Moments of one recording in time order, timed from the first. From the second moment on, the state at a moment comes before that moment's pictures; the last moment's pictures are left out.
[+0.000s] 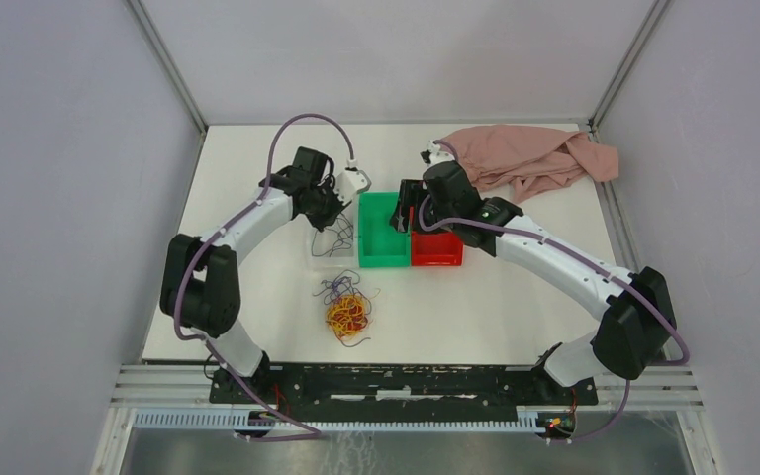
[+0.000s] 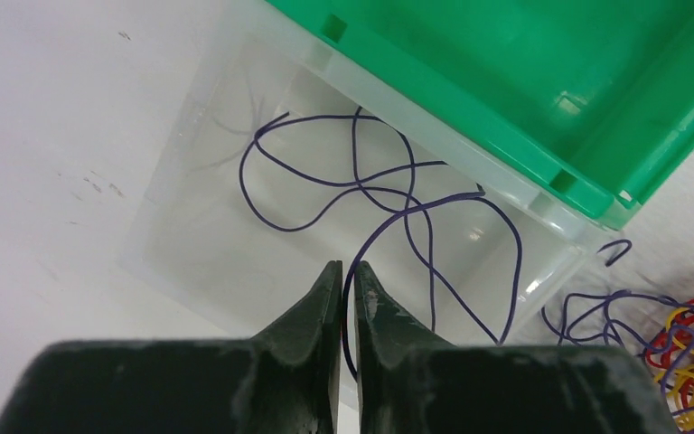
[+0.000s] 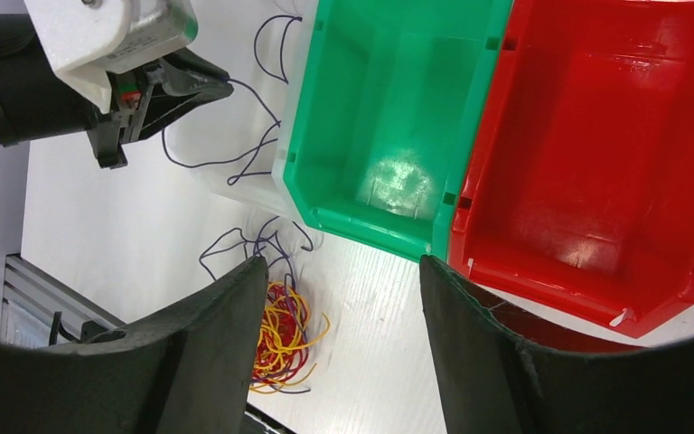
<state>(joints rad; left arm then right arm) -0.35 1.67 1.23 -0.59 0.22 0.65 0.73 1.47 1.22 -0.41 0.07 0.63</state>
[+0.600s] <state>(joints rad) -0.35 1.69 1.63 -0.93 0.29 0.66 0.73 1.52 1.22 -0.42 0.06 0.63</state>
